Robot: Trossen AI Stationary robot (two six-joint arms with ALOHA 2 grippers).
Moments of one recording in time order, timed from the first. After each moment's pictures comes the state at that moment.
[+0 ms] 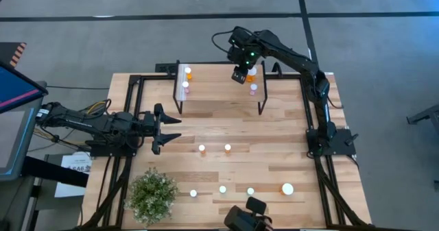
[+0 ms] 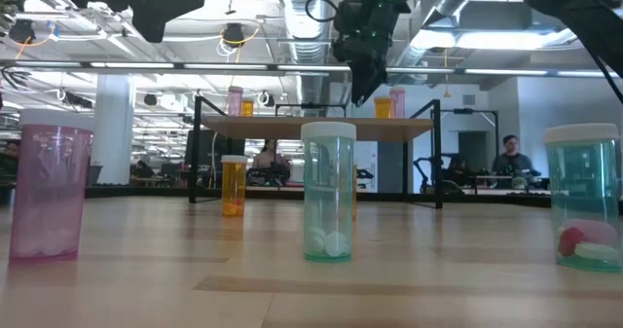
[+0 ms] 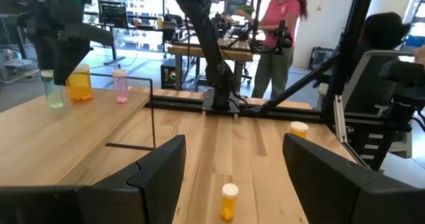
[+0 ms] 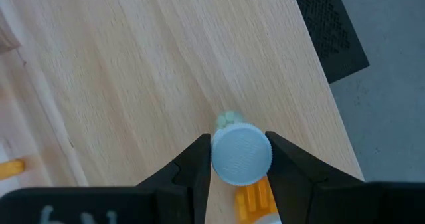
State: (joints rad) left arm -0.18 0.59 0.38 0.19 -0.23 -0.10; right arm -0.62 2.08 2.22 -1.31 -0.08 -0.22
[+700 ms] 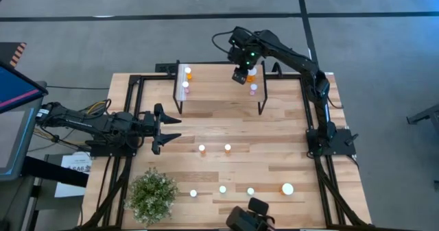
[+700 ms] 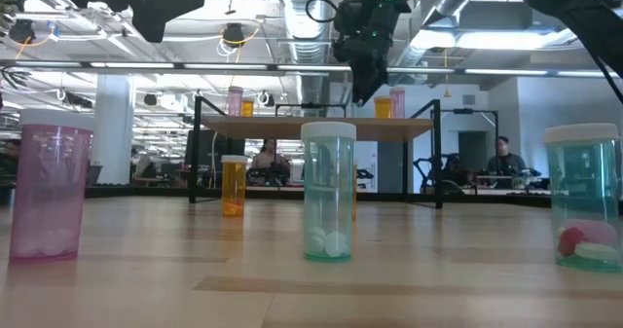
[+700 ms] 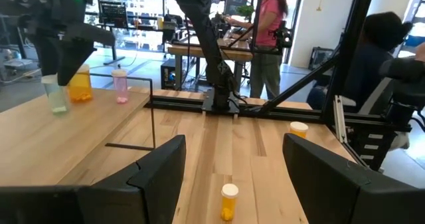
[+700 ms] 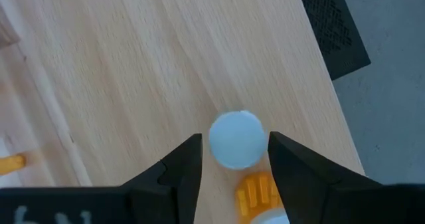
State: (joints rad) left arm -0.18 0.59 0.38 0.19 -0.23 -0.10; right arm -0.62 2.08 2.22 -1.32 -0.08 -0.22
